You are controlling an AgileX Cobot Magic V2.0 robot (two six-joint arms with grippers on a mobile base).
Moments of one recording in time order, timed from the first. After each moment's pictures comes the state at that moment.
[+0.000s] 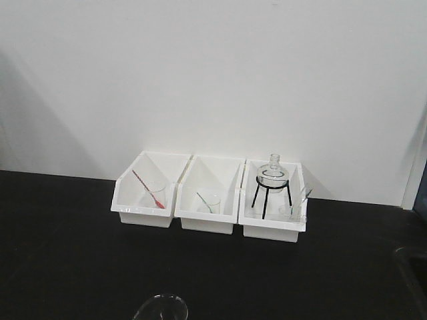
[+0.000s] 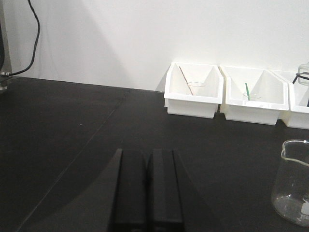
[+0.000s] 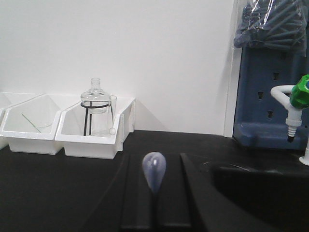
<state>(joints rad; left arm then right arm) -0.07 -0.01 0.03 -0.02 0.01 0.05 -0.02 0.10 -0.08 -0.39 0.02 0.37</state>
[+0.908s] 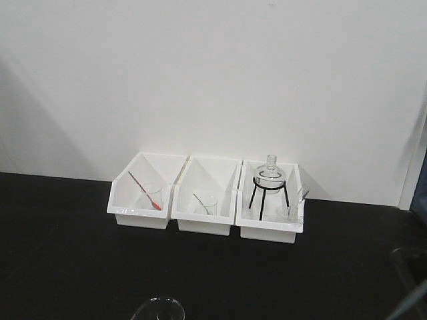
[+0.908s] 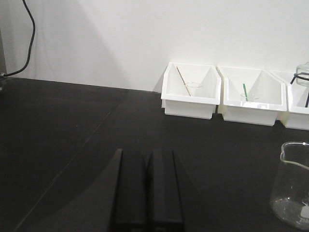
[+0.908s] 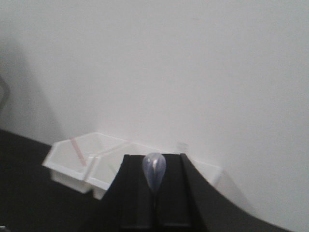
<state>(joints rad) -0.07 -0.01 0.03 -0.02 0.01 0.05 -0.02 0.67 -0.34 -0.83 -0.61 0.68</state>
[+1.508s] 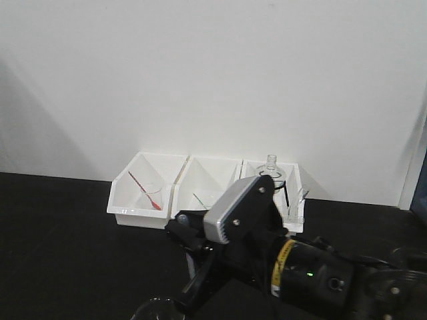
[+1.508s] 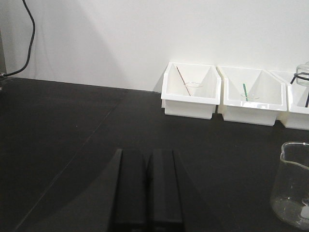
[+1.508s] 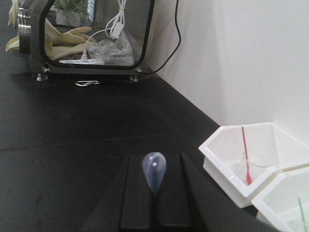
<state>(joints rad) -0.07 -0.01 0.03 -0.02 0.01 0.05 0.61 1.54 -0.97 -0.76 -0.49 0.46</state>
